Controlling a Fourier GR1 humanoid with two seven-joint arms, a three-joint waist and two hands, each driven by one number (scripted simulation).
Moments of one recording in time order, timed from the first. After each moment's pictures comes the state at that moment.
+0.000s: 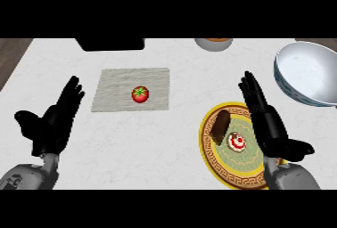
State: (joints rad) left arm -0.15 0.43 -0.24 -1.58 0.29 0.35 0.15; right arm -0.16 -0.21 0.24 -1.60 -0.11 -0.19 -0.11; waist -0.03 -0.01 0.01
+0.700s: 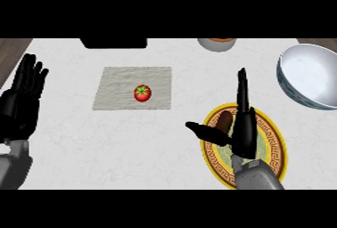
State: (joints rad) left arm -0.20 0.49 -0.05 -1.54 0.32 0.29 -0.03; right arm -0.22 -0.07 0.35 -1.53 0.41 -0.69 0.00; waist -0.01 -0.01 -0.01
